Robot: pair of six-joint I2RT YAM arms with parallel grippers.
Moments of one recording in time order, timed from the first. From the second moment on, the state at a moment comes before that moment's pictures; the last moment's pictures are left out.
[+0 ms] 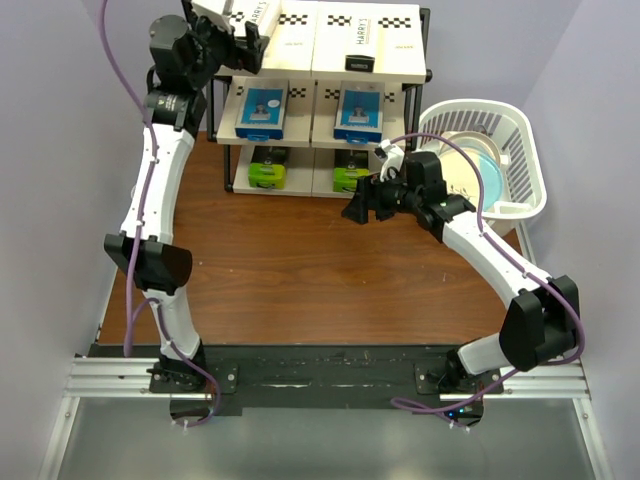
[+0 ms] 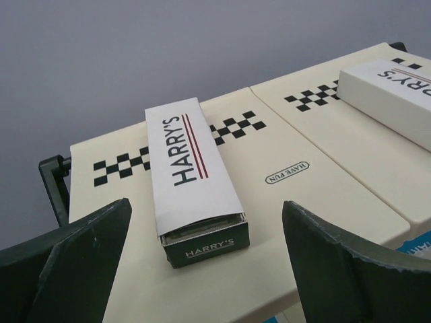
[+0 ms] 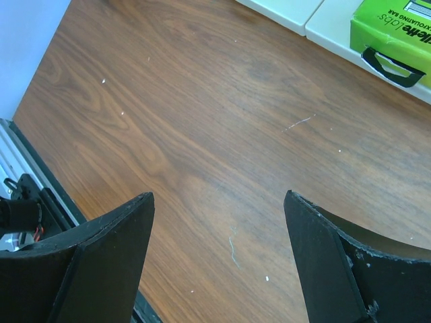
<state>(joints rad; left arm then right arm) -0.17 1.95 2.36 -0.25 0.29 0.09 0.39 1.43 1.15 -0.27 -0.46 0.23</state>
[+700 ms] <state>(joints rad) -0.17 2.01 2.34 -0.24 0.21 0.08 0.37 1.44 1.15 -0.27 -0.46 0.24</state>
